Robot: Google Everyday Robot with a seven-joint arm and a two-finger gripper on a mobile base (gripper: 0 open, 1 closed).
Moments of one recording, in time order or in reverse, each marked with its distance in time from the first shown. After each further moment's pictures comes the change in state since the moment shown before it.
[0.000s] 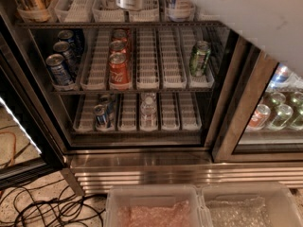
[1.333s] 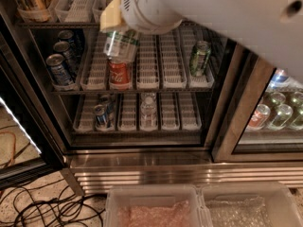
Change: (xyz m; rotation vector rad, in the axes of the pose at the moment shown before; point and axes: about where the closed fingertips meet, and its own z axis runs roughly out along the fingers) arm 0.101 0.042 -0.058 -0.146 0.279 0.303
